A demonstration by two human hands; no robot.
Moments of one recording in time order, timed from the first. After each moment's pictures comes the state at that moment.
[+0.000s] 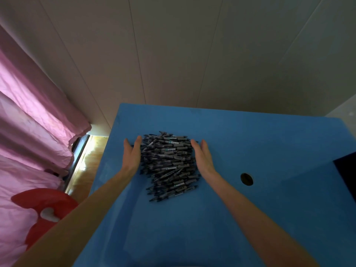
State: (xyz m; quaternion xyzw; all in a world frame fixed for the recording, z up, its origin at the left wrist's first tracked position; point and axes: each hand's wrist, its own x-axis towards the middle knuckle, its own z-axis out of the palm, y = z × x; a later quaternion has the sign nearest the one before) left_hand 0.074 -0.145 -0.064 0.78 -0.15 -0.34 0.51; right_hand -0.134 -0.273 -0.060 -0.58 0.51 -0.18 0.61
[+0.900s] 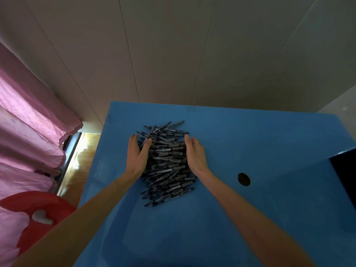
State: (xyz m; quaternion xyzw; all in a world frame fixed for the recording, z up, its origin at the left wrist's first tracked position) left_hand 0.059 -0.168 -0.080 0.77 -0.24 -0.32 0.50; right_hand -0.113 -0.290 -0.084 -0.66 0.53 -0.18 0.50
